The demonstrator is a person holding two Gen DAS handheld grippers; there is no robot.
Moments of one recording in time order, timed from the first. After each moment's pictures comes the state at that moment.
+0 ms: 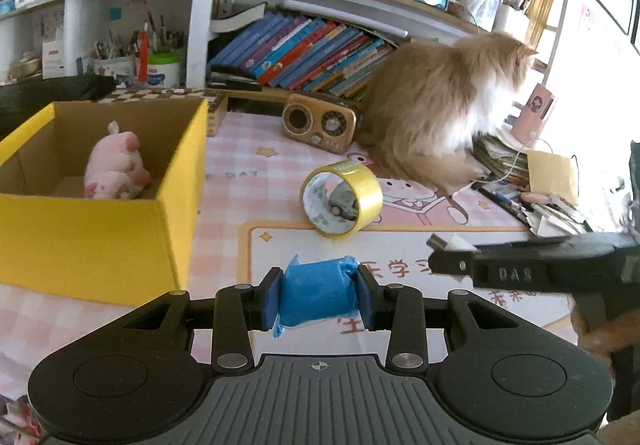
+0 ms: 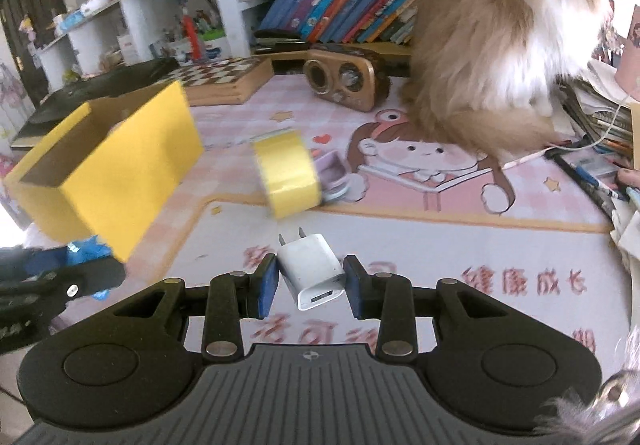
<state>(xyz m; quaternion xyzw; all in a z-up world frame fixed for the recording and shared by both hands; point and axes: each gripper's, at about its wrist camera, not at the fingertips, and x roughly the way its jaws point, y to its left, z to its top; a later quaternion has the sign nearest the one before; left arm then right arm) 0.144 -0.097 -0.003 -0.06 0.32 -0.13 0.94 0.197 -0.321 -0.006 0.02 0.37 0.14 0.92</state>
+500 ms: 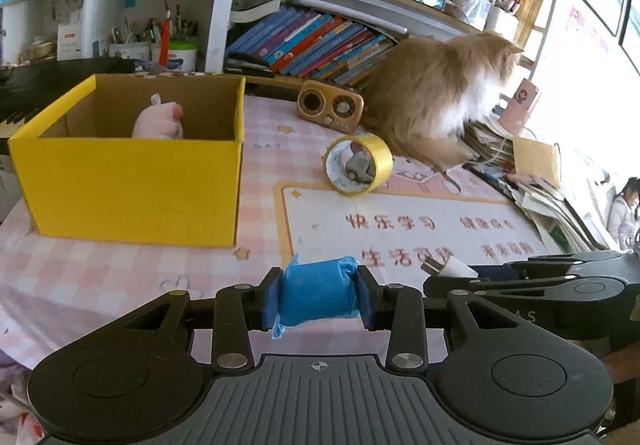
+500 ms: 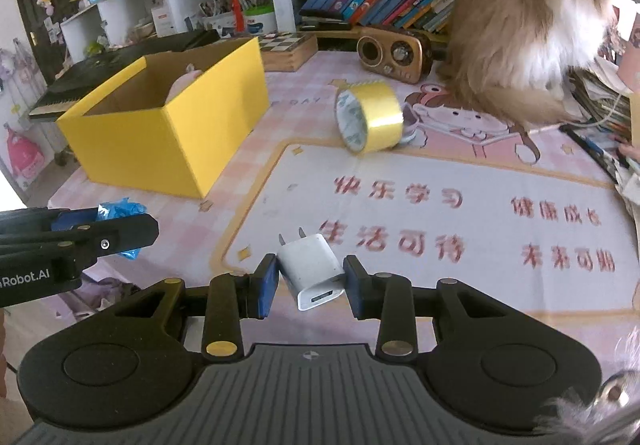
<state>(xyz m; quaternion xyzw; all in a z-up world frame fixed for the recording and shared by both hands) 0.081 -0.039 -0.005 -0.06 0.33 -0.15 0.93 0.106 -0.250 -0.007 0.01 0.38 0.14 0.91</state>
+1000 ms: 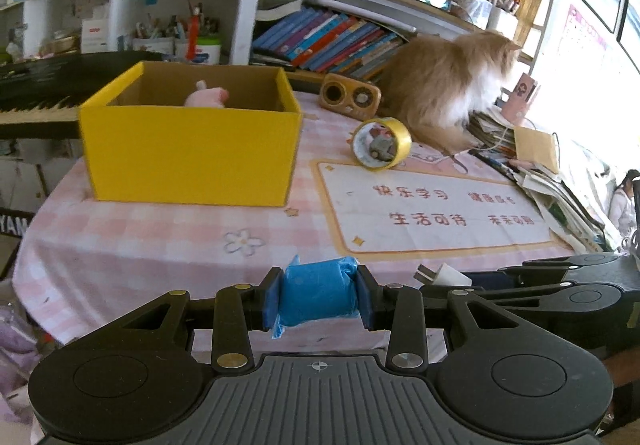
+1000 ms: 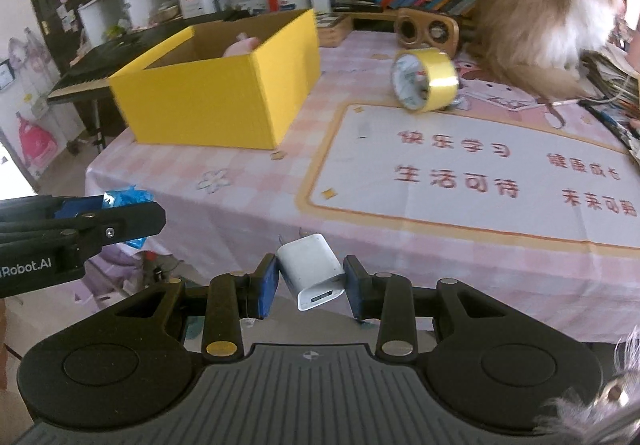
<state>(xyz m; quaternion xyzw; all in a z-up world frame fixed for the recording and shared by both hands) 0.028 0.015 -0.007 -0.06 0.33 -0.14 0.93 0.049 -0.189 -0.015 0.01 0.39 0.16 0.91</state>
